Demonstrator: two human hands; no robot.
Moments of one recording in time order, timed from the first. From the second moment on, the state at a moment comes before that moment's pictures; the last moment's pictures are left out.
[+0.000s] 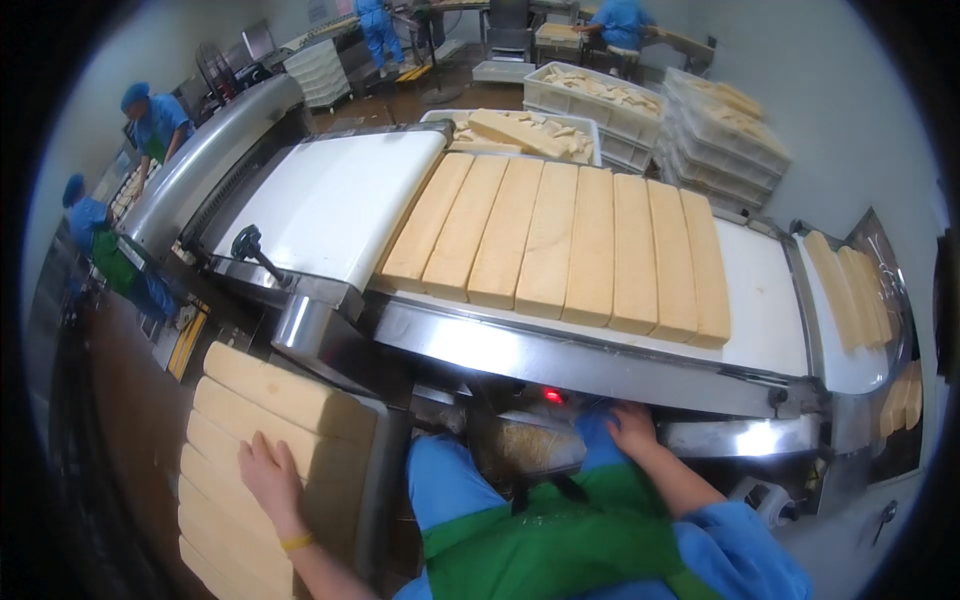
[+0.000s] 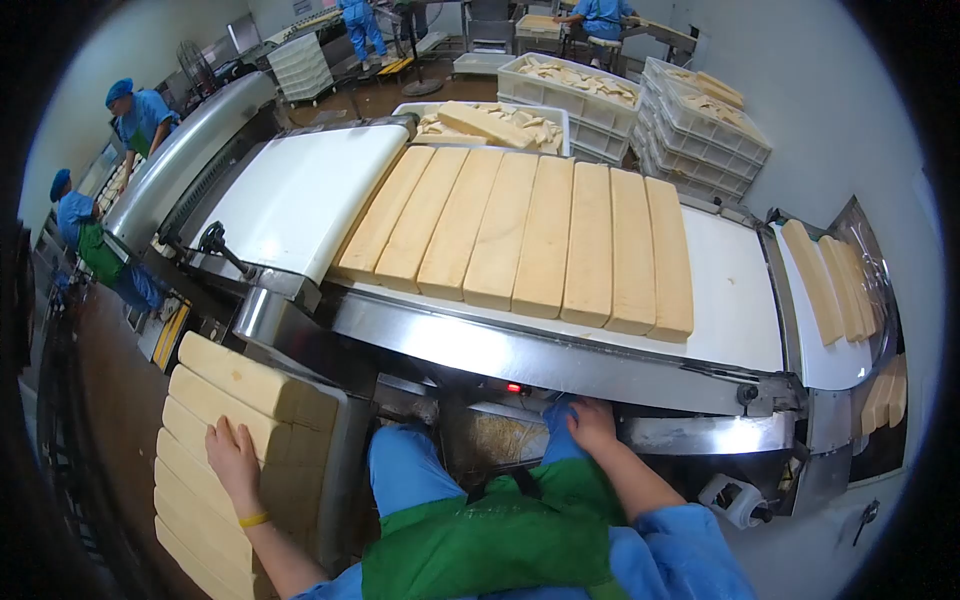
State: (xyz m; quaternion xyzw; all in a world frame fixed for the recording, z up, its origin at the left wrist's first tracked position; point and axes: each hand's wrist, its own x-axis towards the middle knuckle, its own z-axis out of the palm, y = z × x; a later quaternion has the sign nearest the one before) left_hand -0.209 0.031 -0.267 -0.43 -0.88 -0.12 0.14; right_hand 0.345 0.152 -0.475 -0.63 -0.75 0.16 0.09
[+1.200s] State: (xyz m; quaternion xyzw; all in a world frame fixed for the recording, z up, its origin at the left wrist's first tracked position) left_hand -0.243 0.028 -0.284 -0.46 -0.87 -0.15 0.13; right_hand 0.338 0.148 -0.485 -0.71 -0.67 0.24 -0.01
